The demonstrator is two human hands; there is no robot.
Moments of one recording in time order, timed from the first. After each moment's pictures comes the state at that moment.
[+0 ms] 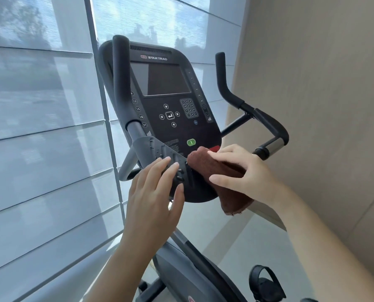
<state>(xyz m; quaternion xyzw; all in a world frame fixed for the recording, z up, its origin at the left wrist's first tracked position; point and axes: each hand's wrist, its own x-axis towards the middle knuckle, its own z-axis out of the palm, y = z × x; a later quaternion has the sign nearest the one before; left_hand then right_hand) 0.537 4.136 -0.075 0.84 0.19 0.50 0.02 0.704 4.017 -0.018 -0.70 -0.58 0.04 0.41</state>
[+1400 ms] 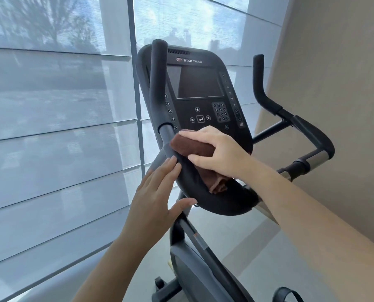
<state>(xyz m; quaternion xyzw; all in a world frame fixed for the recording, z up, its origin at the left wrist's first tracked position) 0.519 4.186 -0.087 0.86 0.18 0.48 0.01 0.685 4.127 0.005 -0.64 -0.68 0.03 0.36</state>
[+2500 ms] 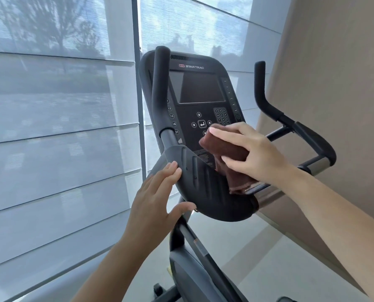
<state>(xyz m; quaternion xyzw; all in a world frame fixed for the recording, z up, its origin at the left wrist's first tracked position) 0.521 4.187 -0.088 0.85 0.18 0.50 0.02 0.724 4.090 0.015 -0.61 -0.71 -0.12 0.34</state>
